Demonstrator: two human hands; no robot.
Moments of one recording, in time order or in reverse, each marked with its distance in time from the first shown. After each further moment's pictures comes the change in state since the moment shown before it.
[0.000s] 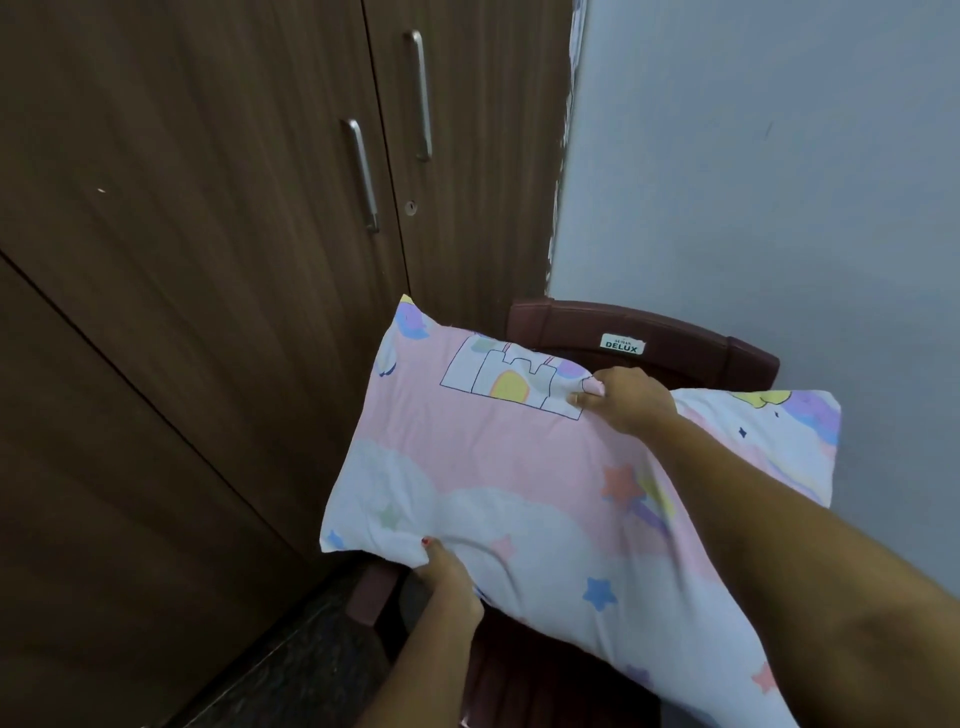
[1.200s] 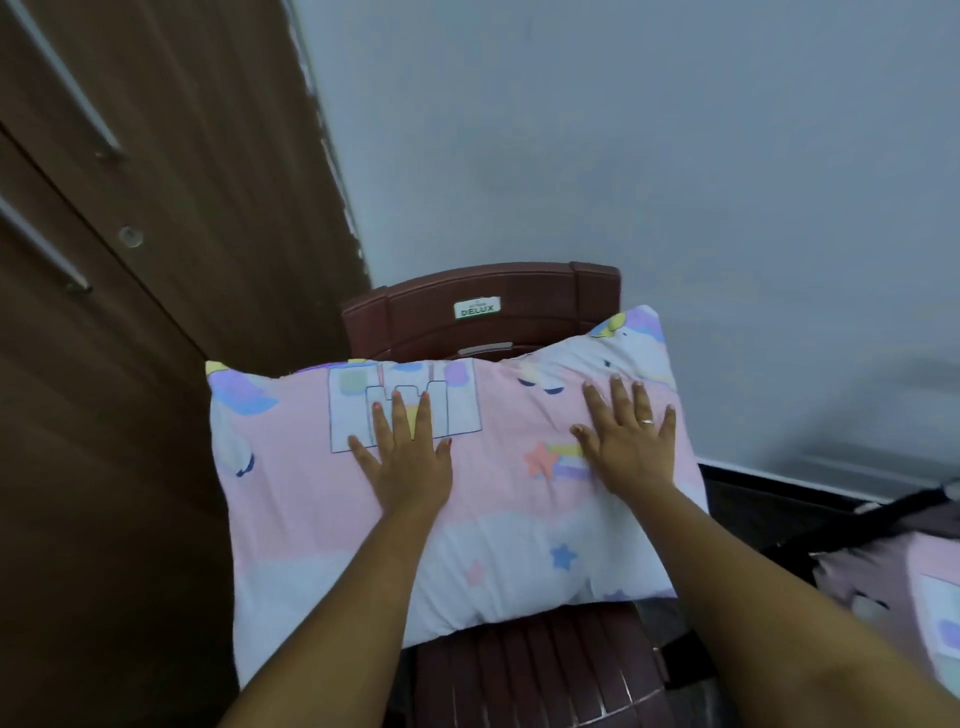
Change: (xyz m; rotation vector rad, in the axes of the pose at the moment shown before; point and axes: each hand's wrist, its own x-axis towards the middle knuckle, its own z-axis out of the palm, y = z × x) left_hand 0.015 0.054 0.144 1.953 -0.448 1.380; right_hand -0.093 0.084 0.090 -0.252 0.101 0.646
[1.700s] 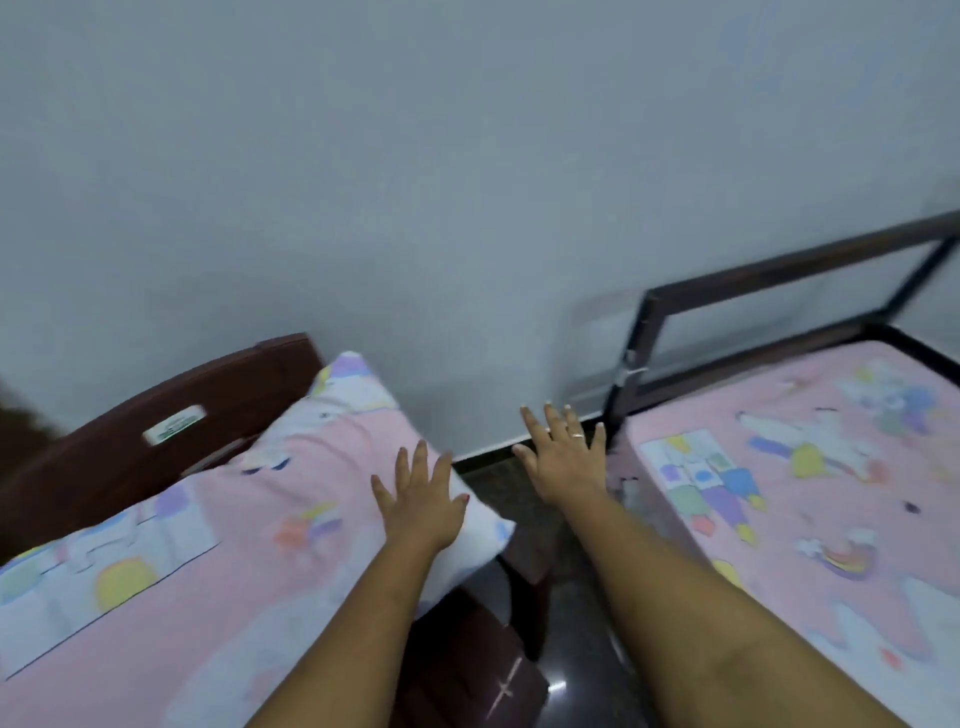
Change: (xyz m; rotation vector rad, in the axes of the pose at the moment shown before) left_hand -0.128 0.243 0.002 0.099 -0.347 0.690; right_hand -0.138 0.196 -0.030 0.189 0.020 0.481
